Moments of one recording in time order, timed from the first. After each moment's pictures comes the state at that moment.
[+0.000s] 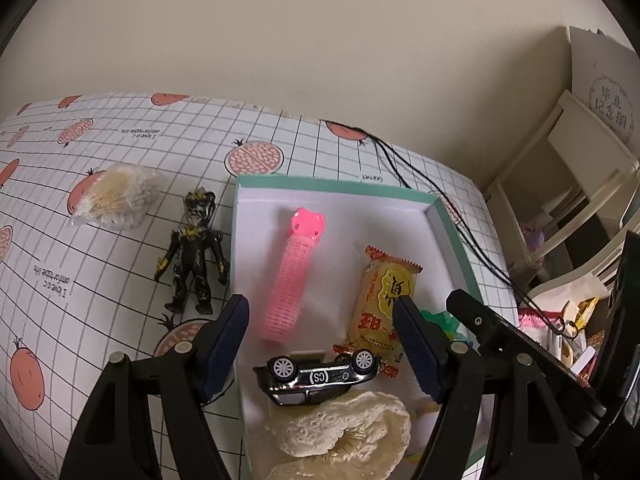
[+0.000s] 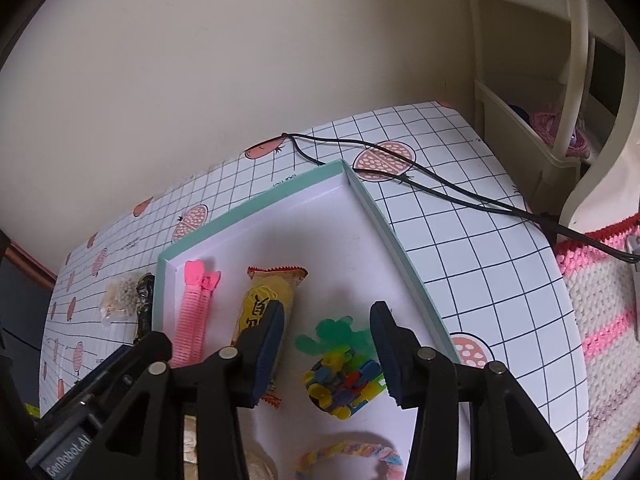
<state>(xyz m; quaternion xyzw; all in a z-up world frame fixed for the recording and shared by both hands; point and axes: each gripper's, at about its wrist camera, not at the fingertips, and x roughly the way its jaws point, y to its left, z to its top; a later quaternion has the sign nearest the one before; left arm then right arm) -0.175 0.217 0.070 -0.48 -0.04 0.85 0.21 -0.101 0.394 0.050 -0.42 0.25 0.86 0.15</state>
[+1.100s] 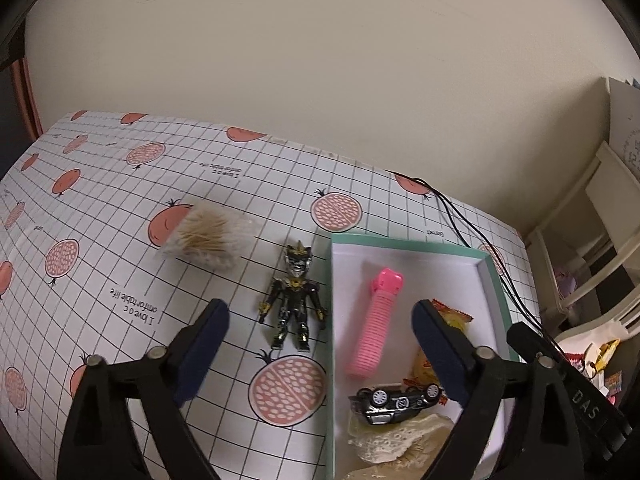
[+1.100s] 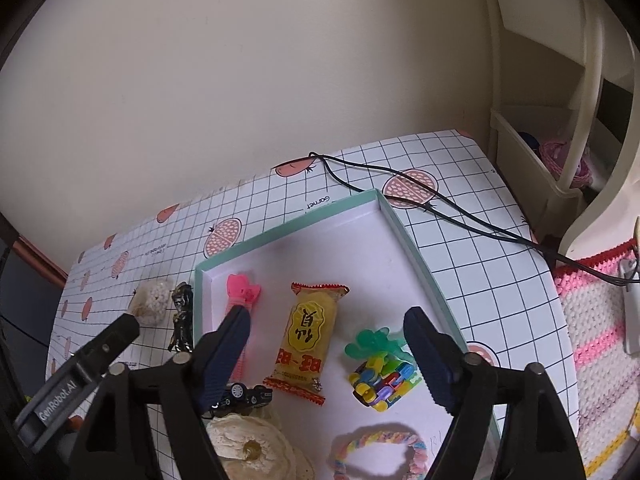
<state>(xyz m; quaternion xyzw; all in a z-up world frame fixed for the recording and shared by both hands) -0.194 0.160 0.103 -0.46 -0.04 0.88 0.12 -0.107 0.375 0.085 -0.41 0.23 0.87 0.14</state>
